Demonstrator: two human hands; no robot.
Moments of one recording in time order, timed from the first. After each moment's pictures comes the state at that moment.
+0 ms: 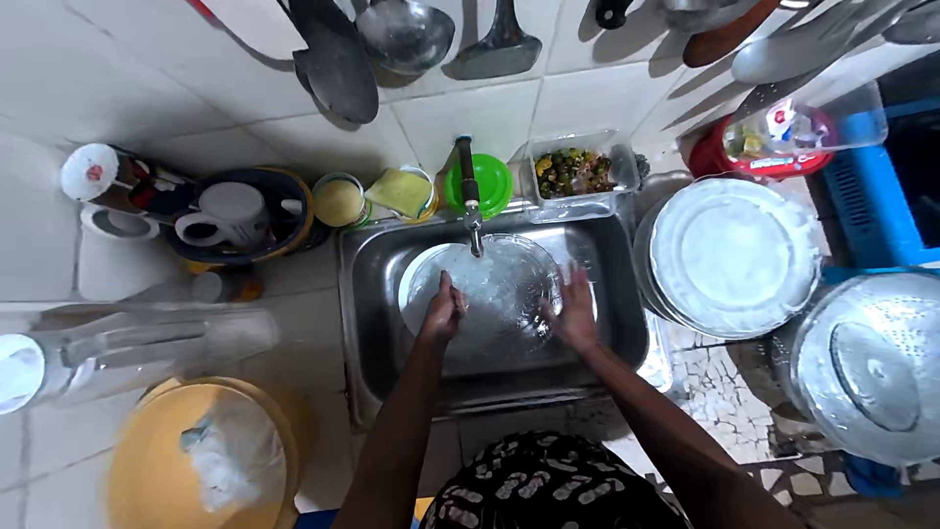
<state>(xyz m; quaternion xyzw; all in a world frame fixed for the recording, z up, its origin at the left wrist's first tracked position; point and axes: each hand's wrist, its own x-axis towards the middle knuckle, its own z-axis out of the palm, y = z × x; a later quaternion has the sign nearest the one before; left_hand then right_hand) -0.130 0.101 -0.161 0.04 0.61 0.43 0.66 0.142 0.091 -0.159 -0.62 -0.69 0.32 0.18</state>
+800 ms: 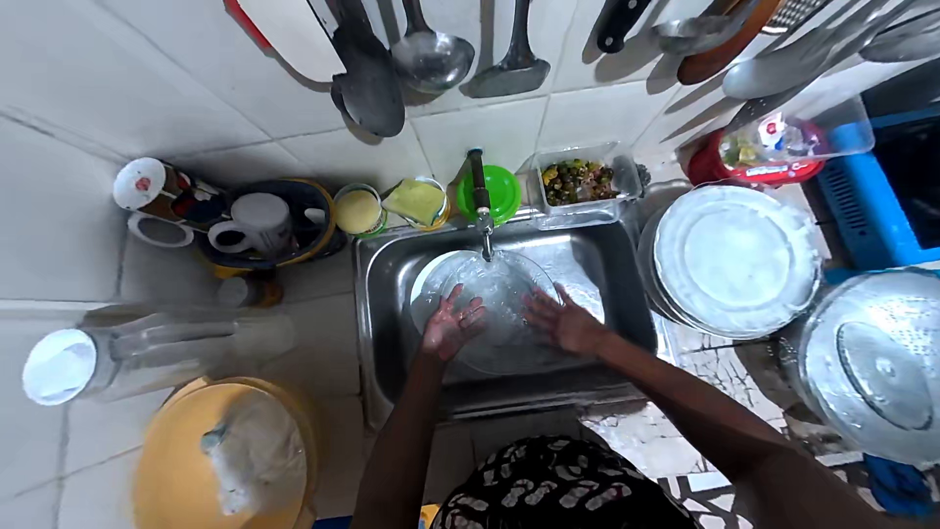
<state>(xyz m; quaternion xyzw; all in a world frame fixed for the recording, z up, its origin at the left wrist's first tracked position) -0.165 0.062 -0.151 0.05 0.42 0.47 0.77 0.138 0.106 -0.137 -0.32 -0.90 0.28 -0.09</state>
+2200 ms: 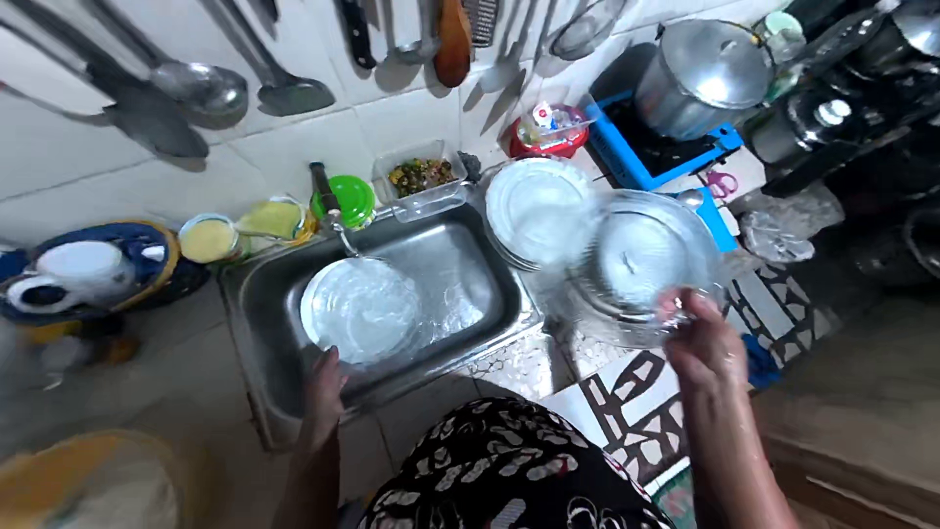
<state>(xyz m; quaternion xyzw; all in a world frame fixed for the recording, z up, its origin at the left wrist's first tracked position) -0.140 -0.039 -0.097 0.22 0.78 0.33 0.49 0.384 -0.087 0.066 -0.56 -0.11 0.42 0.70</state>
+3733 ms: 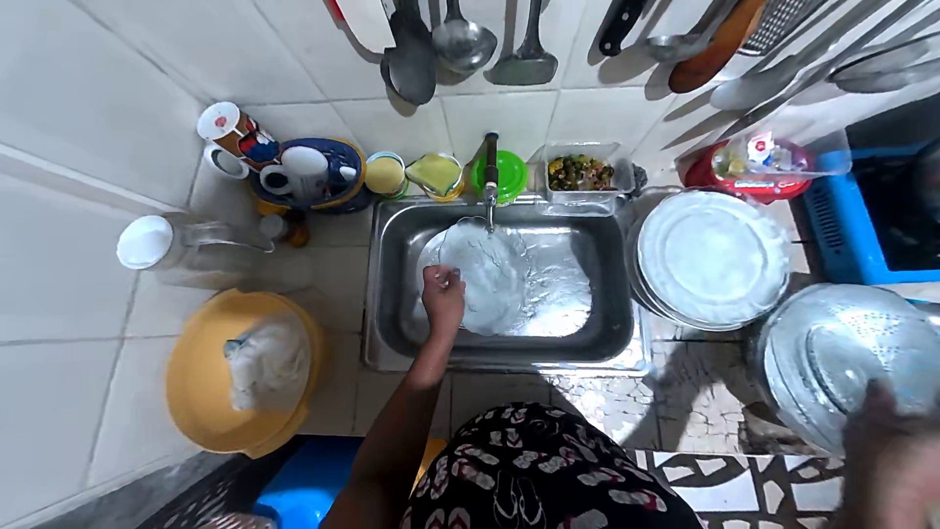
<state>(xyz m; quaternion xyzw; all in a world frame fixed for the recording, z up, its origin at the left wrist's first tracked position) -0.100 0.032 -0.057 0.24 0.75 0.48 0.38 0.405 -0.039 0.045 -0.90 -0.40 0.05 0.14</state>
